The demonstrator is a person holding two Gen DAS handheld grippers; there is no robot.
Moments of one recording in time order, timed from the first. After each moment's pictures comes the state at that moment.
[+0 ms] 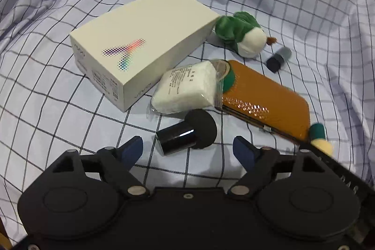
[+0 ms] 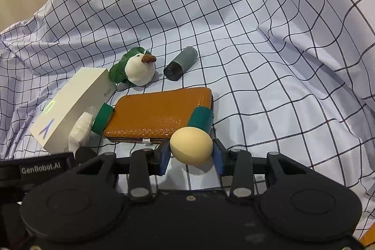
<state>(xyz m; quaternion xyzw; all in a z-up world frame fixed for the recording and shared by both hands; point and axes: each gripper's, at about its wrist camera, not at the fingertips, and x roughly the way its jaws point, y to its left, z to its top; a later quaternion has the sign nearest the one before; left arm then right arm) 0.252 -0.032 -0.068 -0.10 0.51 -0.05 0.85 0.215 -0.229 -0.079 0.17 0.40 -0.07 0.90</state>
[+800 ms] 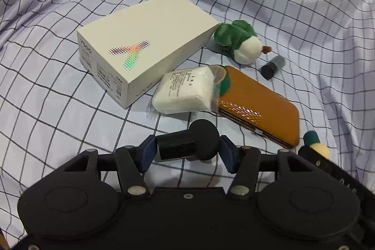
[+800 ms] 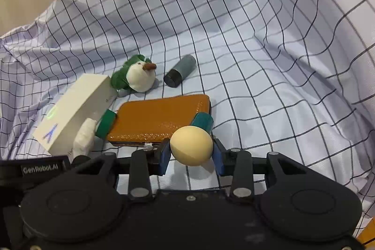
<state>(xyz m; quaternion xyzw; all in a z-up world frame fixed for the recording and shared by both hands) 0.242 -0.023 -0.059 -0.13 0.50 -0.07 0.86 0.204 -0.227 -0.064 0.17 0.38 -0.08 0.91</state>
